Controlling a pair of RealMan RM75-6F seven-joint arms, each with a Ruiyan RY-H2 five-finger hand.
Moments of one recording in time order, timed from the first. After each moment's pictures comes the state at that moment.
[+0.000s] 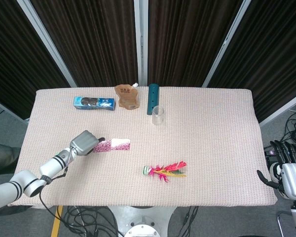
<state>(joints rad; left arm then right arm) -0.83 -1.46 0.05 -1.15 1.51 0.73 0.07 0.05 -1.02 0.07 -1.69 -1.49 1.50 -0.03</state>
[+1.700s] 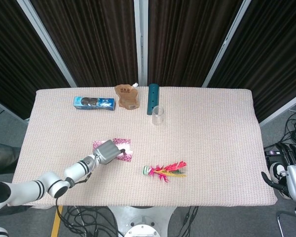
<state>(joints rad) -0.93 -1.57 0.02 -1.25 1.34 0.58 0.34 0.04 -1.02 0.07 -1.65 -1.47 1.49 0.01</state>
